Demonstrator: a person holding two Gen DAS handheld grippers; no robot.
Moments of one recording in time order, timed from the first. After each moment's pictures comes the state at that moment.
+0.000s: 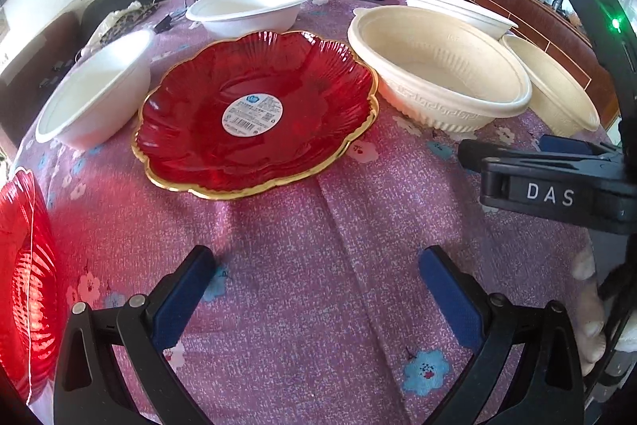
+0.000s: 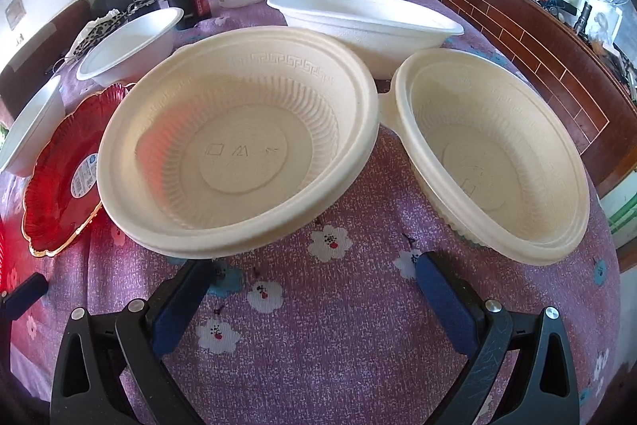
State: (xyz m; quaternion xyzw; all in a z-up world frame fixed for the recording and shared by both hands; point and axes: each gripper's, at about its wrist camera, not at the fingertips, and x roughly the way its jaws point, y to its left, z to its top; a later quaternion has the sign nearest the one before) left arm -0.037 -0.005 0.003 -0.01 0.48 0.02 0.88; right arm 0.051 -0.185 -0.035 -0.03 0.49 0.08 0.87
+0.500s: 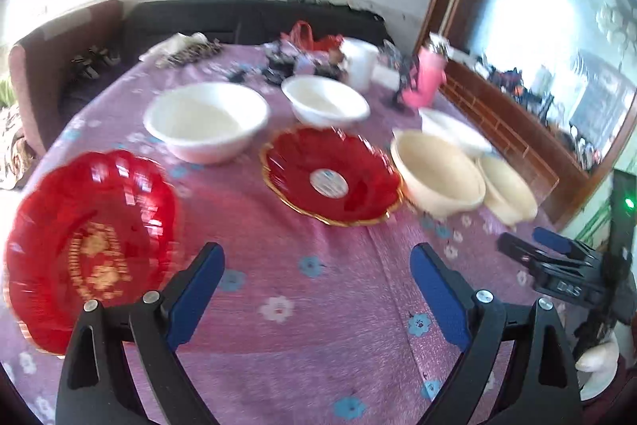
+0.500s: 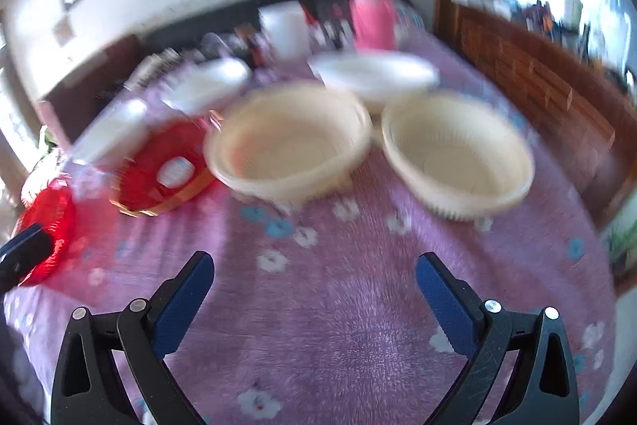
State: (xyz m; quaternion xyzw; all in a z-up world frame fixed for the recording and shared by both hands) left arm -0.136 0.079 0.088 -0.13 0.35 0.03 0.93; right arm -0.043 -0.213 0.026 -0.01 0.38 0.16 0.91
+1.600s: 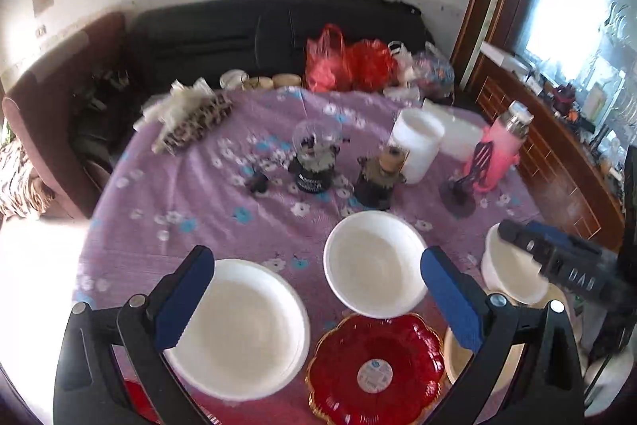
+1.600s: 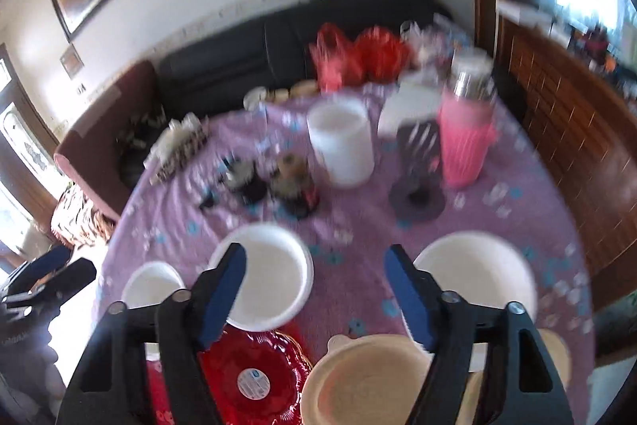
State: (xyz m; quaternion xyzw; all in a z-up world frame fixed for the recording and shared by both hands) left arm 0.115 0.151 0.174 -0.10 0.42 0.08 0.90; right arm 0.198 -0.101 0.139 0.05 0.44 0.21 0.87
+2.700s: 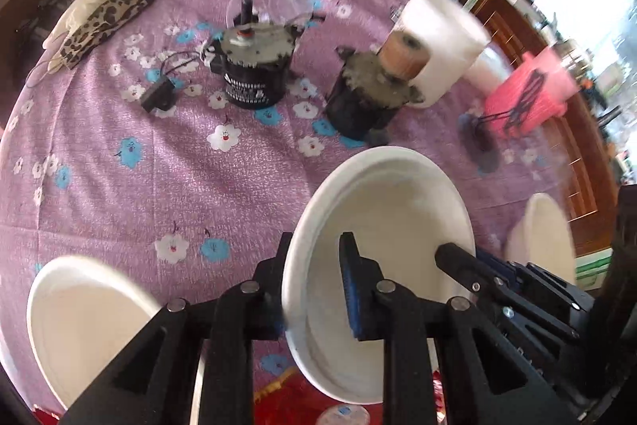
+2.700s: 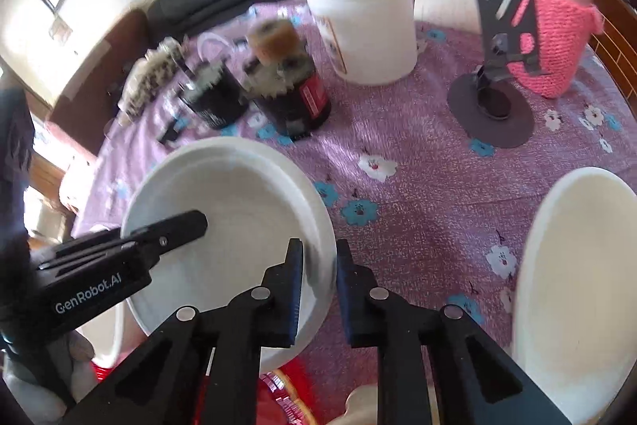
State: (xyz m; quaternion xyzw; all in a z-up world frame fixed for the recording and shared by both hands) left arm 0.194 0.135 0.065 -0.16 0.54 0.01 0.83; right arm 0.247 -0.064 0.022 0.06 0.52 0.24 0.82
